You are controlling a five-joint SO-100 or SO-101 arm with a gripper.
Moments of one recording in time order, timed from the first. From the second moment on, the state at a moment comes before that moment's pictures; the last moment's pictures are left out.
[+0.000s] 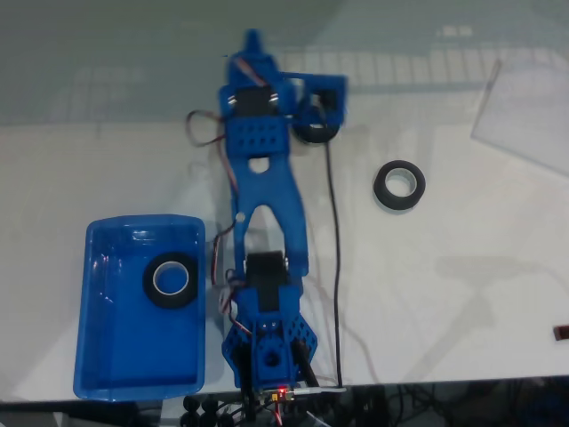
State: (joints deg) arm 4.9 111.0 86.9 73.2 15.1
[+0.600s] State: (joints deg) arm 17.1 83.1 77.0 75.9 21.4
